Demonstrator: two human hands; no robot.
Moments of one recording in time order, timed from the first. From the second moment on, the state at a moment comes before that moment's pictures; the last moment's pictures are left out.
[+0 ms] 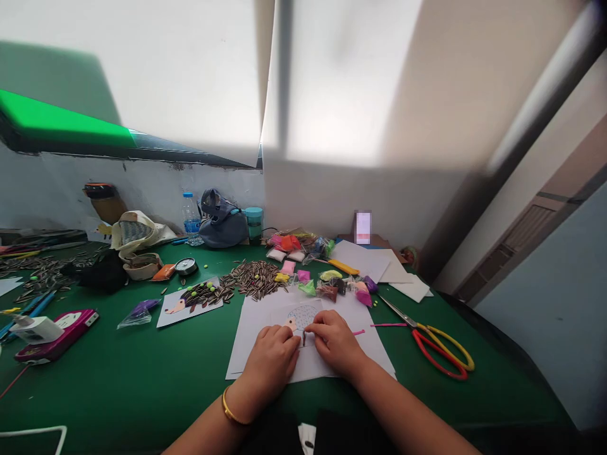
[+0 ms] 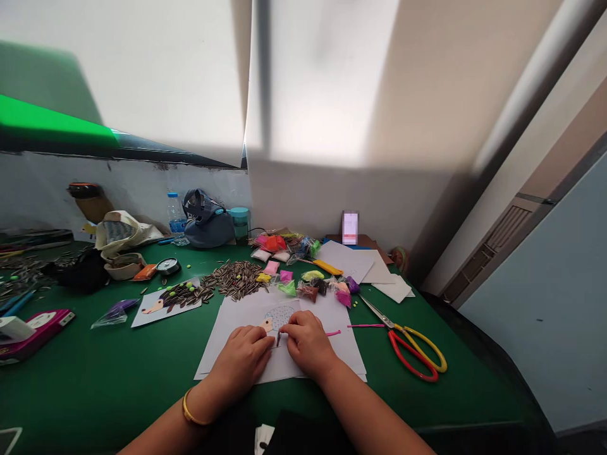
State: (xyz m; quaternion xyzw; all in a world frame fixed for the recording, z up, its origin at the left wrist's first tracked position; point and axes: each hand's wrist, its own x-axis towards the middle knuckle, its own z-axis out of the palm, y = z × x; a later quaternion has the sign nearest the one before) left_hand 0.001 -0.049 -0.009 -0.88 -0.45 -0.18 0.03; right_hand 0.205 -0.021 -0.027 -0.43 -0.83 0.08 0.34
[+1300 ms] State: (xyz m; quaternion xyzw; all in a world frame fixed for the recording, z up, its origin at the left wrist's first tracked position) left_hand 0.001 -0.049 -0.011 -0.88 -0.45 -0.17 0.03; right_hand 0.202 -0.020 -0.030 -0.46 -0.83 0.07 0.30
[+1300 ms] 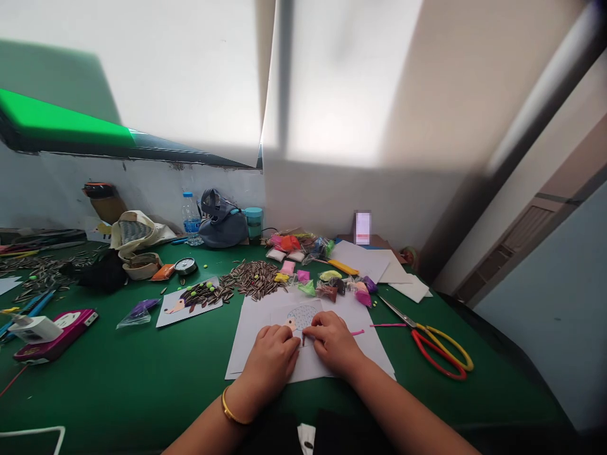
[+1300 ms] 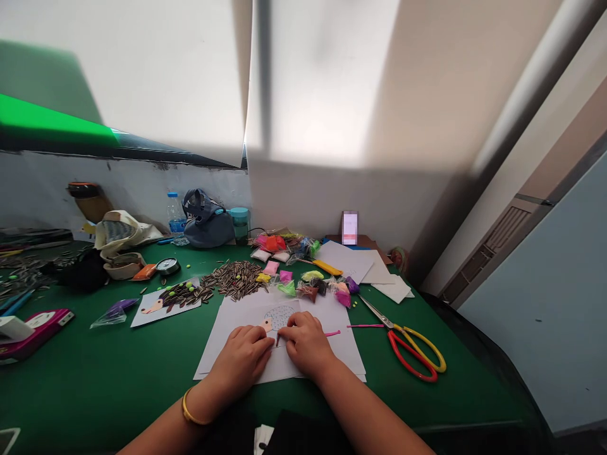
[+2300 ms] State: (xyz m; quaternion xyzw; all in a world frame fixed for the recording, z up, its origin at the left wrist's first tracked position) left_hand 0.000 -0.049 -0.012 -0.87 -0.45 -0.18 0.04; right_hand 0.201 -0.020 -0.030 -0.47 -0.83 0.09 0.28
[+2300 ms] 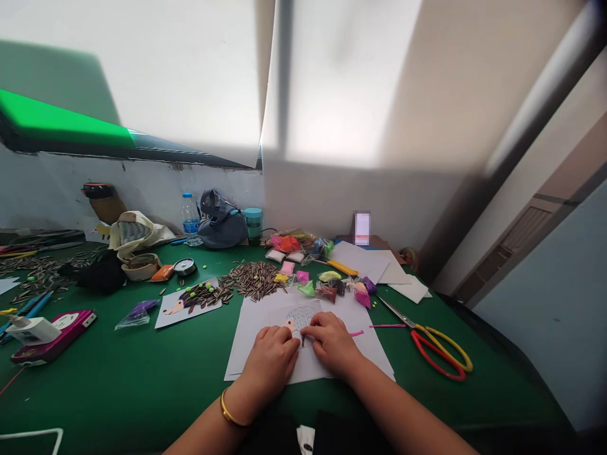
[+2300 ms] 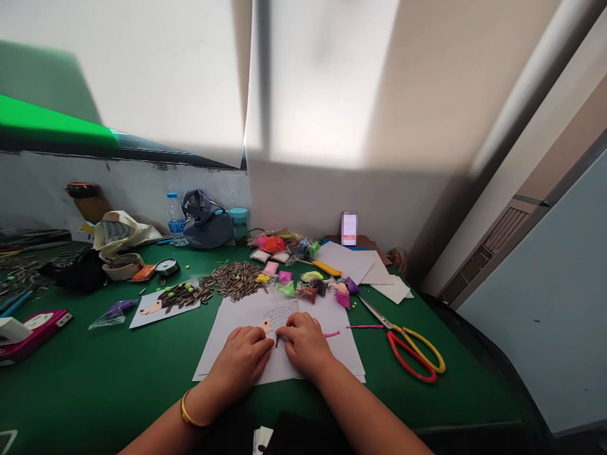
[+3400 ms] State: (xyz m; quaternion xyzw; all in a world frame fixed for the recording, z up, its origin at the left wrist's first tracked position) left_hand 0.000 -0.049 -0.012 -0.87 -0.45 -0.18 0.04; right_hand 0.204 -0.020 -0.028 -0.46 -0.83 0.10 0.31
